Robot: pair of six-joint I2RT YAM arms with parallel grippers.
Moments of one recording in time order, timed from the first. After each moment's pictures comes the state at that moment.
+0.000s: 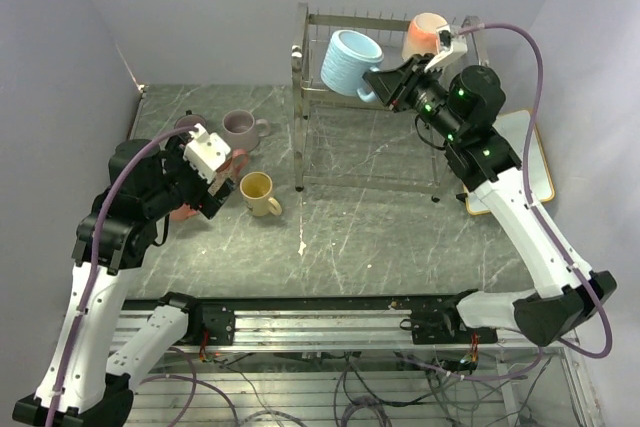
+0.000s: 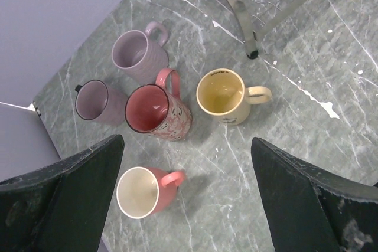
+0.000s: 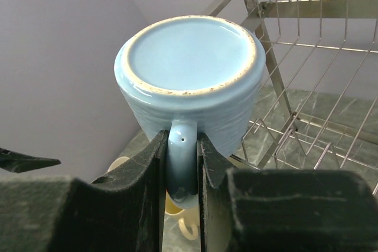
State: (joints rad) left arm -0.25 0.80 1.21 -0.85 0.26 0.51; right arm 0.46 1.29 1.47 -0.10 -0.20 0.44
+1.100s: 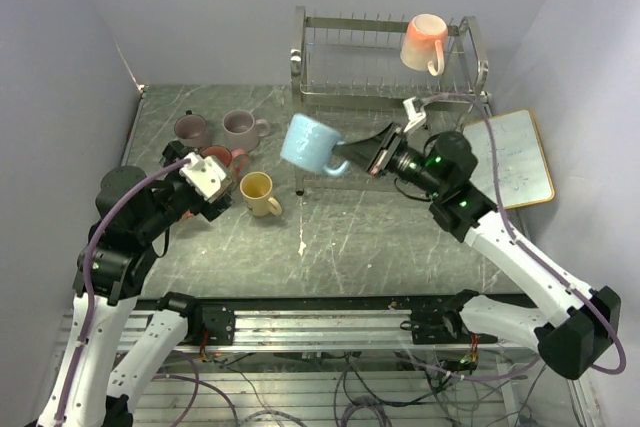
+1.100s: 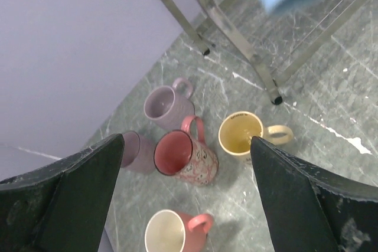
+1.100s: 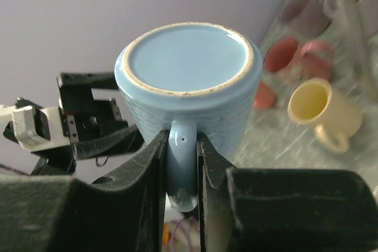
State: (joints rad) left arm -0.25 0.64 1.05 -0.60 0.33 0.58; right arm 0.57 1.07 0.96 0.20 -0.39 0.98
